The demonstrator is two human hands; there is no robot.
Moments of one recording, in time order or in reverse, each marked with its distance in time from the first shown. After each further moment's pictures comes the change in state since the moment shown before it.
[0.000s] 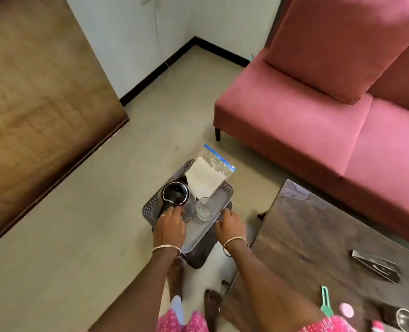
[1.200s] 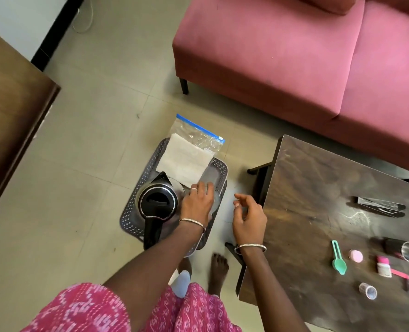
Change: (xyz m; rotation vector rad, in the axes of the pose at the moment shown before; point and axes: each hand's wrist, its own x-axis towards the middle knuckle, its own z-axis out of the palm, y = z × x) left_hand 0.123 0.036 0.102 0.389 -0.343 0.500; right_hand 0.035 0.006 0.025 0.593 0.545 0.371
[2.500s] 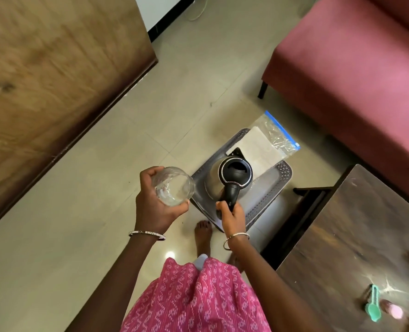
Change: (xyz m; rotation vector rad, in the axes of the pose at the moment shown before) left_hand -0.227 -0.160 -0.055 -1.060 0.688 -0.619; right_hand -0.111 -0.067 0.105 0.330 -0.600 0.346
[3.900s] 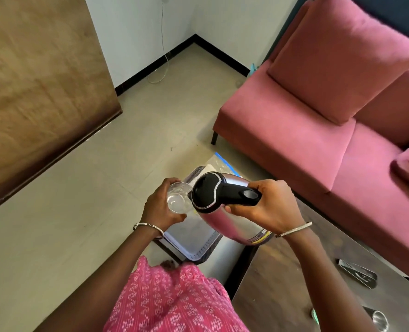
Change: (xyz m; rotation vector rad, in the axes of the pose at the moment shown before) left_hand 0.015 0.067 0.036 0.050 -0.283 0.236; right_hand -0.141 -0.218 -0.160 -0.997 0.147 -0.821
